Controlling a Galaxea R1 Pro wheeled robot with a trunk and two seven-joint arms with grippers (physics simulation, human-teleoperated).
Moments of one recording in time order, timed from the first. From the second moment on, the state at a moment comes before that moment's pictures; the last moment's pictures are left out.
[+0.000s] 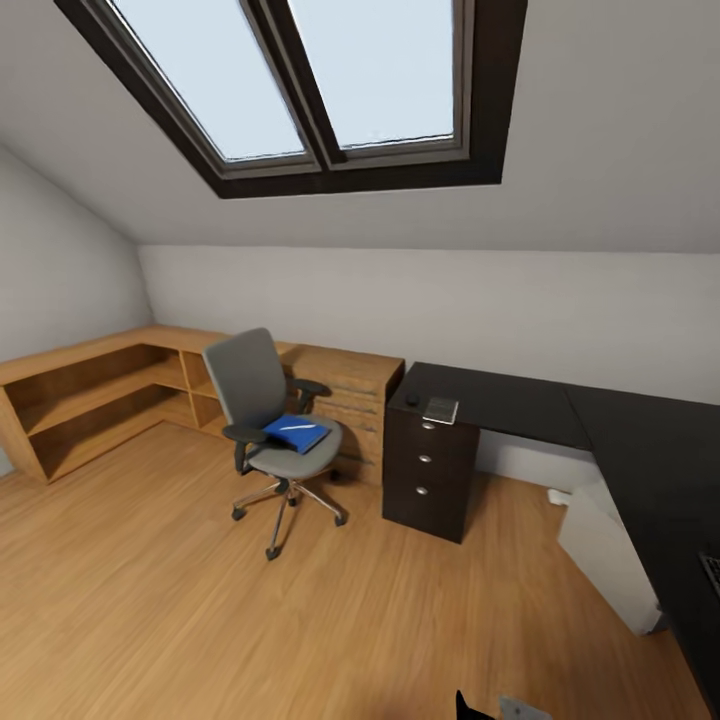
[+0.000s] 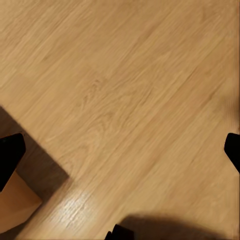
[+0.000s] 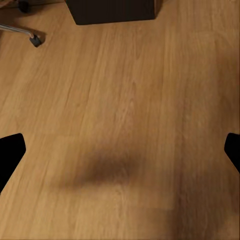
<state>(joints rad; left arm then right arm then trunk) -0.19 0.03 -0.63 -0.29 0.78 -0.28 0.40 -0.37 0.04 -0.07 -0.05 -0.26 -0.50 0.05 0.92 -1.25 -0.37</state>
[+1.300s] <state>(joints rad) -0.19 0.03 -0.63 -0.29 0.77 -0.28 0.40 -0.37 0.04 -0.07 -0.05 -0.26 -0.50 0.05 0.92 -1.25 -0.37</state>
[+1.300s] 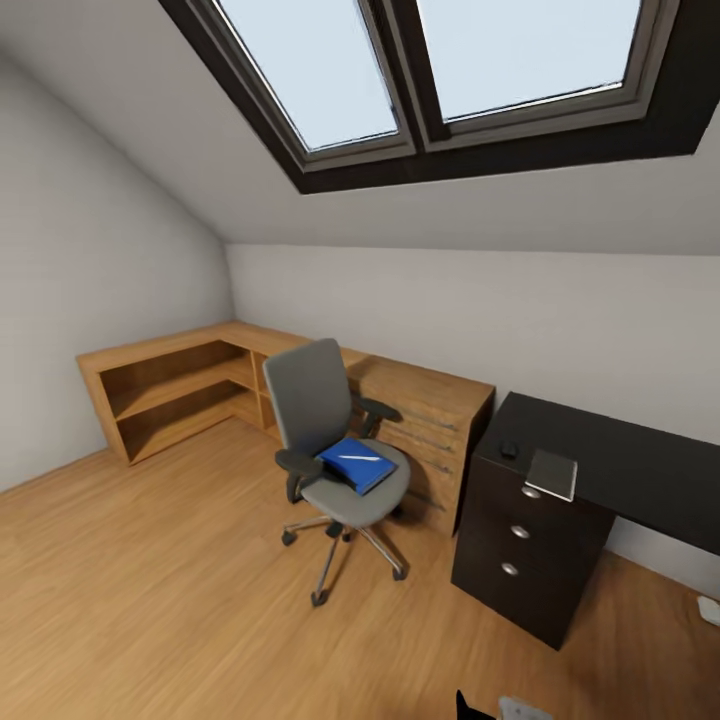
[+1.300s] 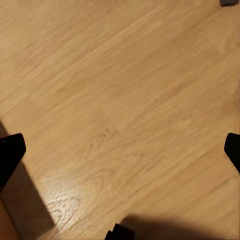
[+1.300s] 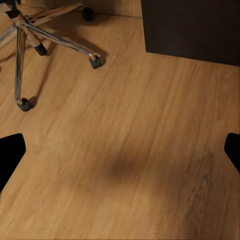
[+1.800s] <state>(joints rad) -0.19 0.01 -0.64 -0.30 0.77 -0.28 0.39 -0.37 0.04 -0.07 -0.09 -0.27 -0.50 0.05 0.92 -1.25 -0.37</state>
